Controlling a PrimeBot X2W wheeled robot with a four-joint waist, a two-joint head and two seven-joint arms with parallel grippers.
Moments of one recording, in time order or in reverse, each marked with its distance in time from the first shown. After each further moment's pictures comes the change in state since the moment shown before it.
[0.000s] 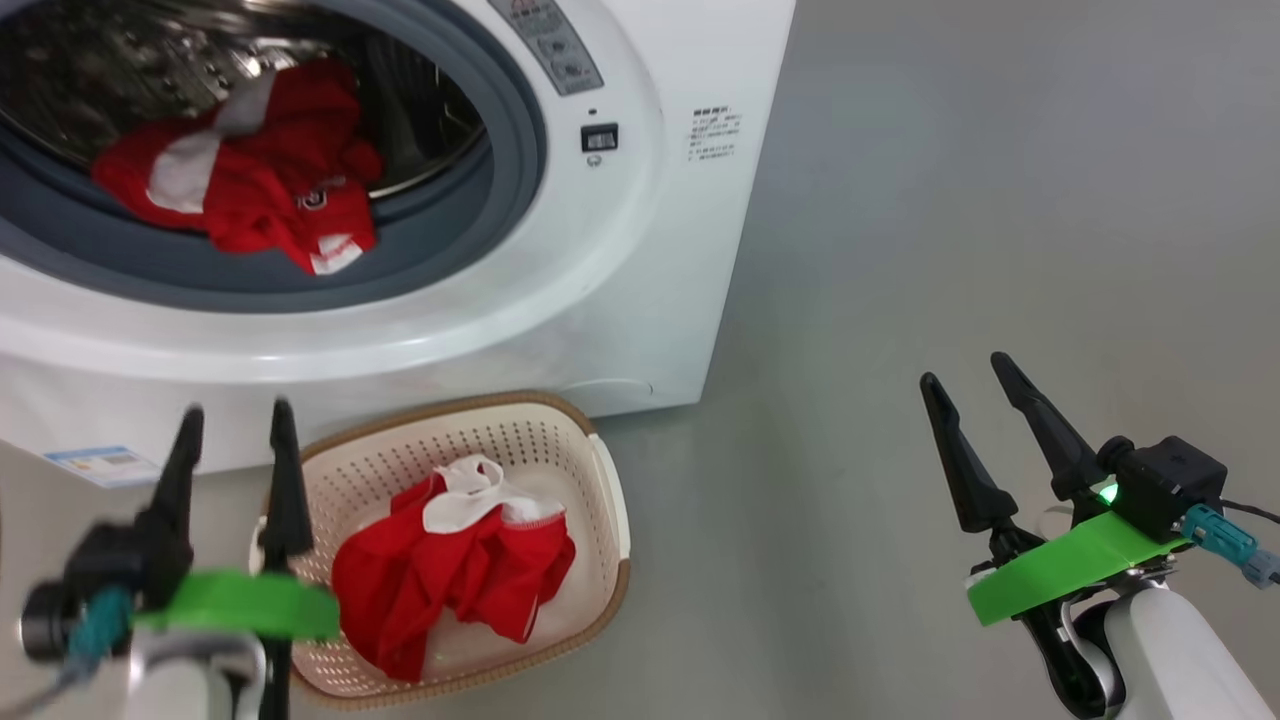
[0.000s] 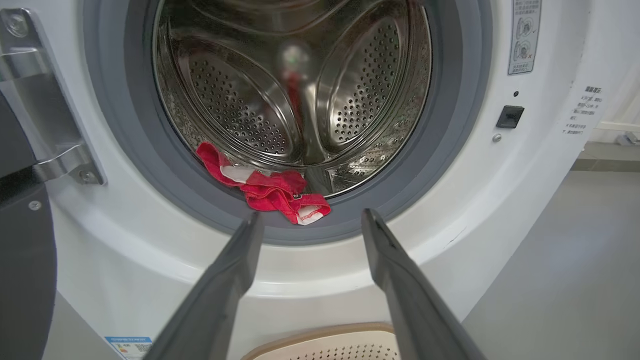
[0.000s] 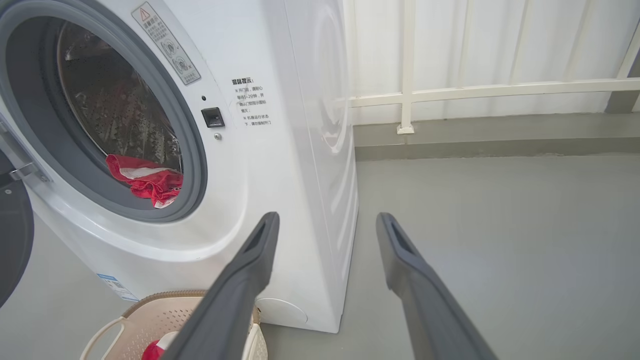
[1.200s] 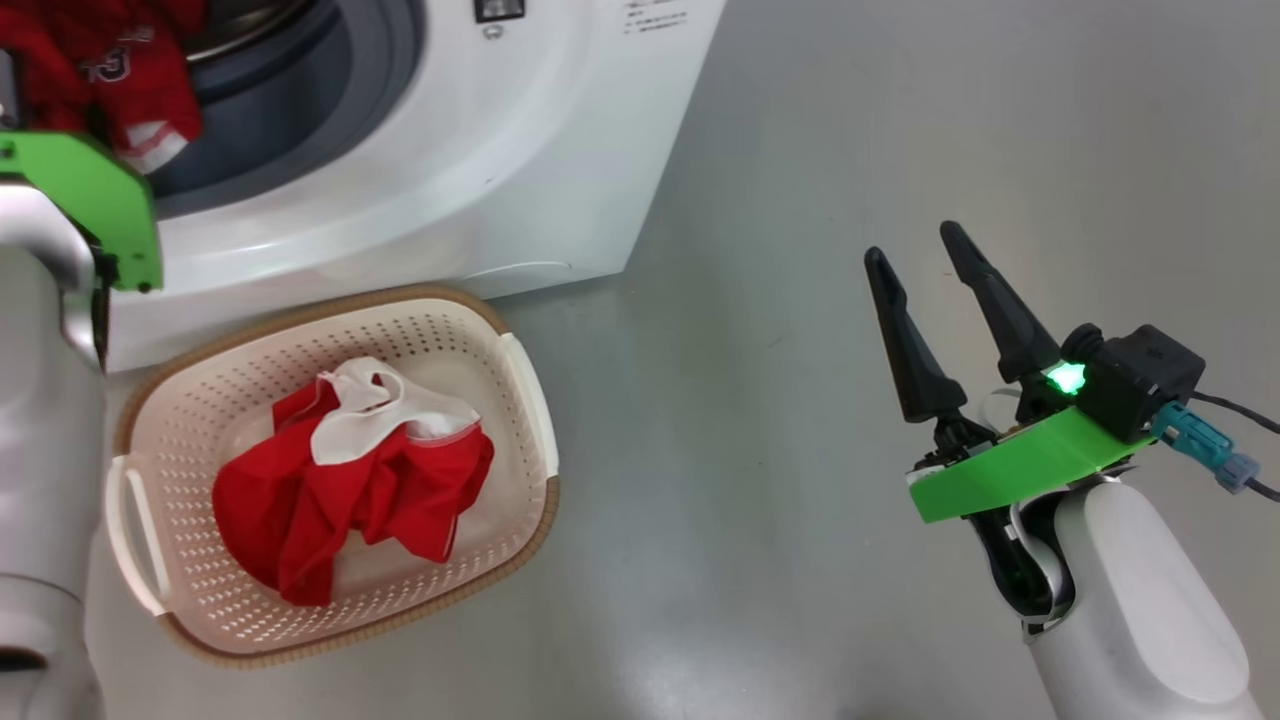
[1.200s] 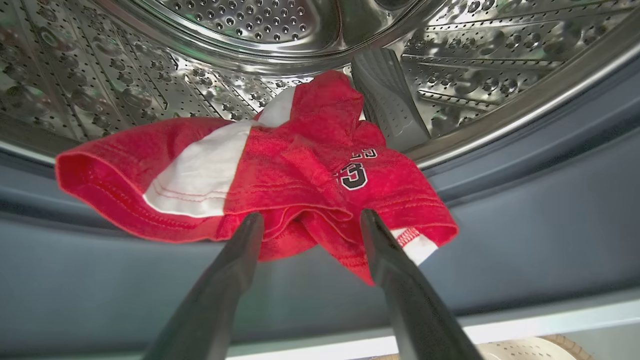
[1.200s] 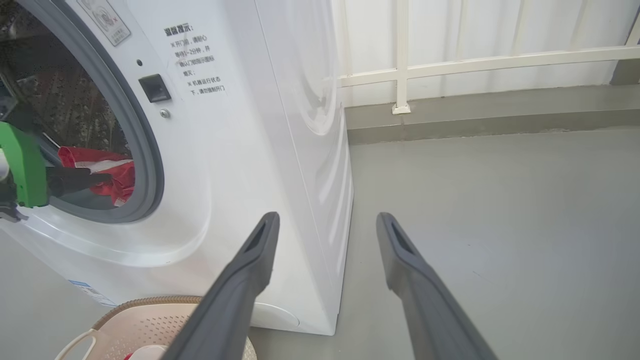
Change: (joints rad) left arm -0.926 0.171 -0.135 0.894 0.201 0.103 0.276; right arm -0.181 0.067 0.036 -0.014 -0.002 0.000 0.000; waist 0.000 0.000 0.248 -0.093
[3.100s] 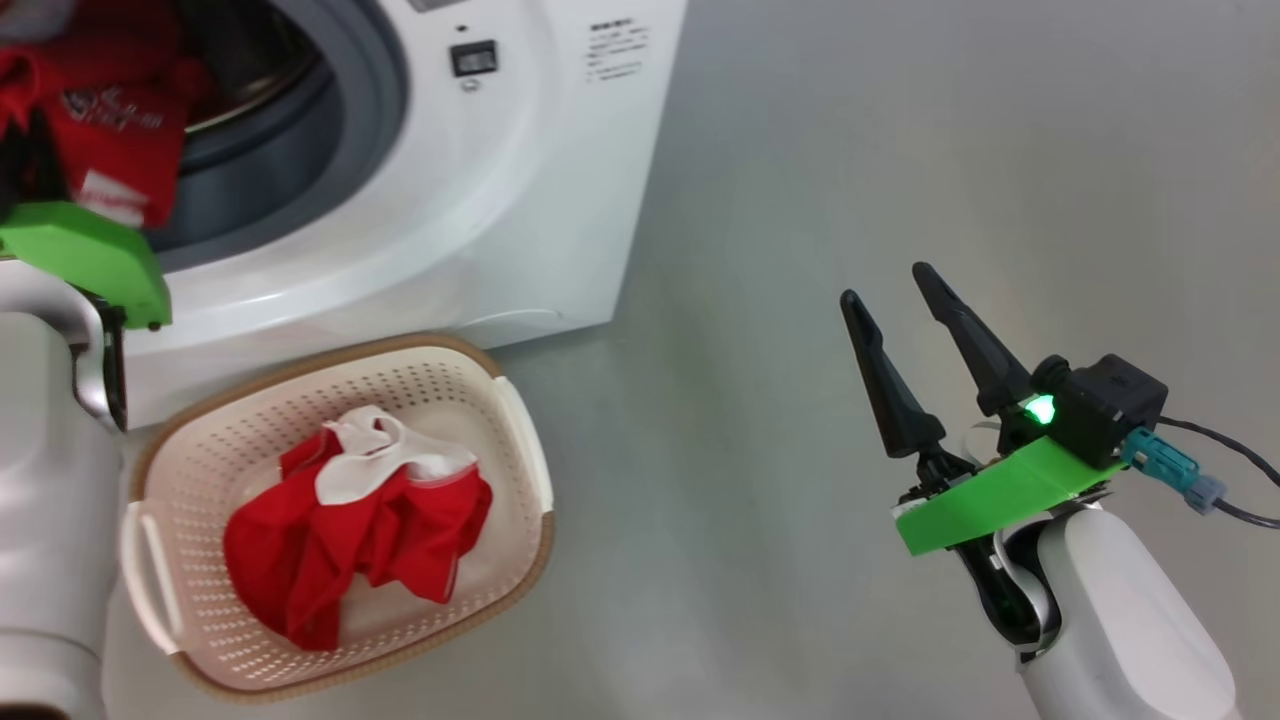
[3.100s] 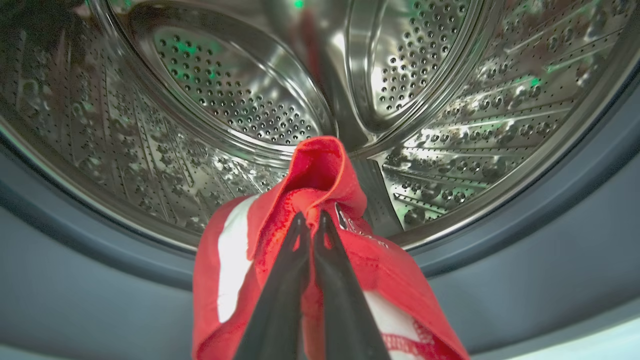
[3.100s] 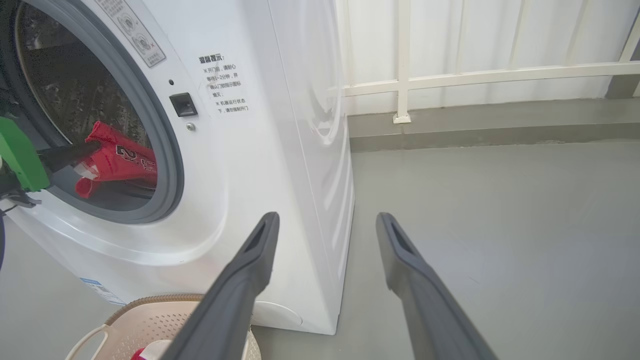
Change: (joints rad) left arm 0.089 0.010 0.003 -0.013 -0.136 0.006 -0.311; right arm 0.029 -0.007 0.045 0.018 0.002 0.000 0.000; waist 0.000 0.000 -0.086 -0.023
